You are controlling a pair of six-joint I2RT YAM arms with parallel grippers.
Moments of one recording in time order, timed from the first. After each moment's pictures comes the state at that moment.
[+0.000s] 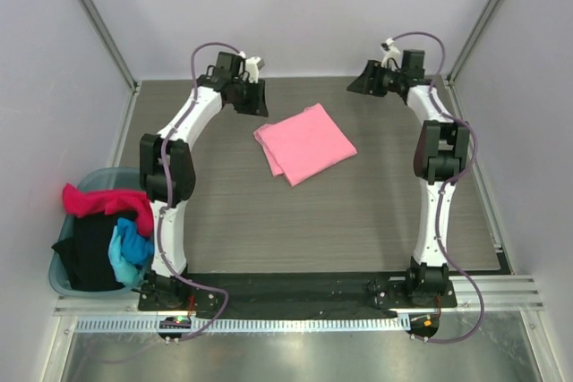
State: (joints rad) left arm -0.28 2.17 1.98 -0.65 0.36 -0.09; right arm -0.02 2.43 2.09 -0.22 -0.79 0.20
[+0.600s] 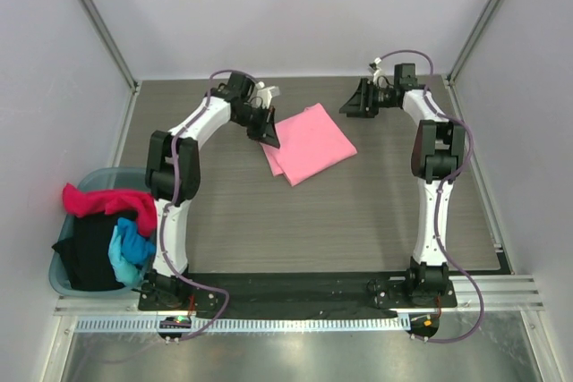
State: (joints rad) left arm -0.32 2.20 1.85 -0.76 0.75 -0.02; right arm -0.04 2.46 2.05 -0.49 -1.05 0.13
